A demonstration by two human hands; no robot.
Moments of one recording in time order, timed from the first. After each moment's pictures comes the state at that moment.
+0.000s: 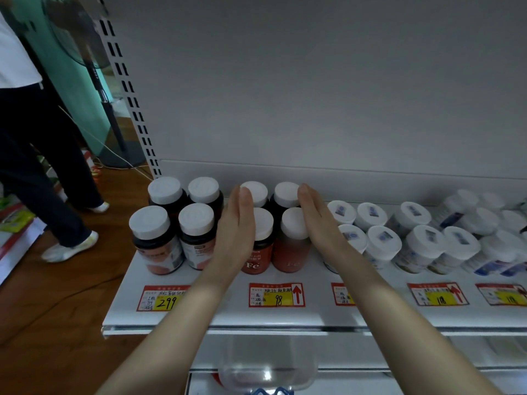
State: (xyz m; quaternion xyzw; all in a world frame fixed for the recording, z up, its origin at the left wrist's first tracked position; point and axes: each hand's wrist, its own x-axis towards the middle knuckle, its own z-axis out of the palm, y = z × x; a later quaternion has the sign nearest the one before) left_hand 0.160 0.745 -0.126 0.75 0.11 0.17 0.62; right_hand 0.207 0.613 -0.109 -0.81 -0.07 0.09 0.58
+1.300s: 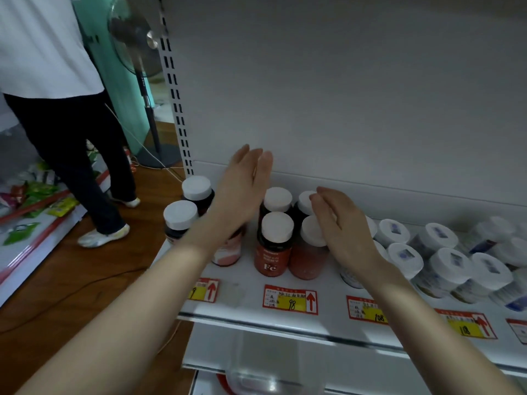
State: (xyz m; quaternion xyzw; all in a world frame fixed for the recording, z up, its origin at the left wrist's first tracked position) left_hand 0.172 0.782 -0.062 0.88 0.05 0.24 0.40; right_hand 0.187 0.612 -0.080 -0.85 -0.26 -0.10 0.44
